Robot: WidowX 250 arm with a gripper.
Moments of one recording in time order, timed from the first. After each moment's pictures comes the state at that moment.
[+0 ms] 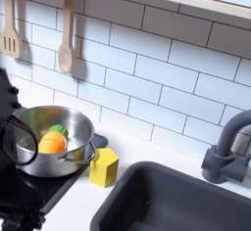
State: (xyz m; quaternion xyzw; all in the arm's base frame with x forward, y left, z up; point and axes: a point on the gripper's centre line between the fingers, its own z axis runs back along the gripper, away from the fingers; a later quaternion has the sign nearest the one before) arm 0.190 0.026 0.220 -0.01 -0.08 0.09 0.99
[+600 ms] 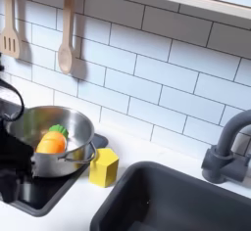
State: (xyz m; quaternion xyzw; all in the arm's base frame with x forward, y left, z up) arm 0.224 0.059 0.229 0.00 -0.14 0.15 0.98
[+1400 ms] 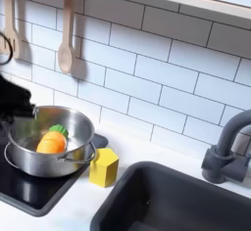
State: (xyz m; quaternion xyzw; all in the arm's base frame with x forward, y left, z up) arm 0.249 0.067 0.274 -0.03 -0.25 0.14 0.96
